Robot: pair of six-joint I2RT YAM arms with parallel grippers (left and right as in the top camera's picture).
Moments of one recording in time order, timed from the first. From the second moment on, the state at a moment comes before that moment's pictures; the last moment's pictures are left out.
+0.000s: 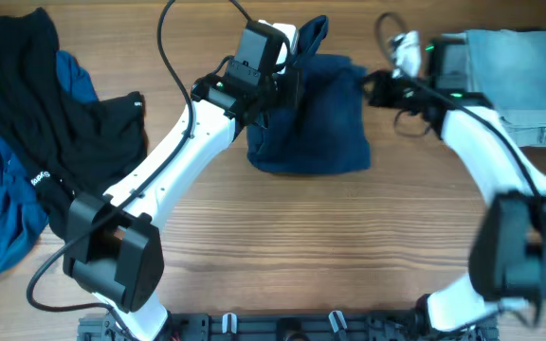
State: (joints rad) left arm -0.51 1.83 1.53 -0.47 0.12 -0.30; right arm -0.02 1.72 1.21 -0.24 -0.65 0.25
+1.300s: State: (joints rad) left arm -0.38 1.83 1.53 -0.52 0.13 -0.41; right arm -0.01 2.01 1.22 -0.33 -0.51 0.02
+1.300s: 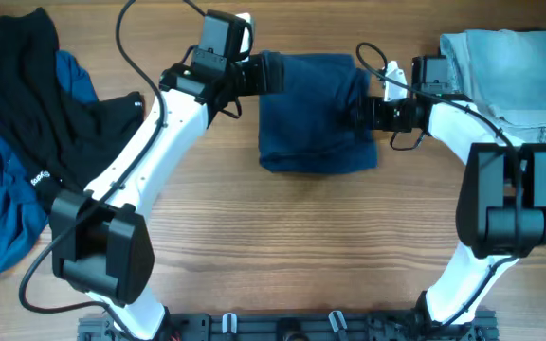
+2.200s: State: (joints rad) left arm -0.34 1.83 1.53 -0.56 0.04 -0.41; right arm 0.06 1.97 1.20 -0.15 -0.64 0.29
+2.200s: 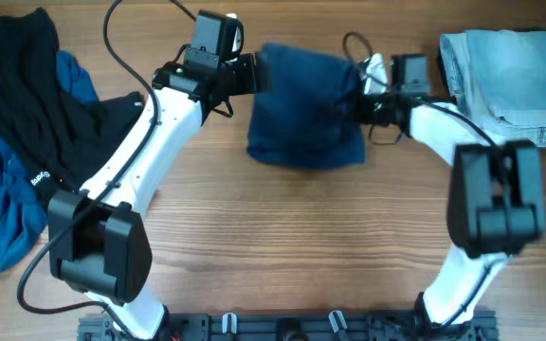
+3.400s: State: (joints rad) left arm -0.28 1.83 1.53 -0.65 -0.01 -0.41; right arm -0.62 2.01 1.20 0.53 -0.55 0.94
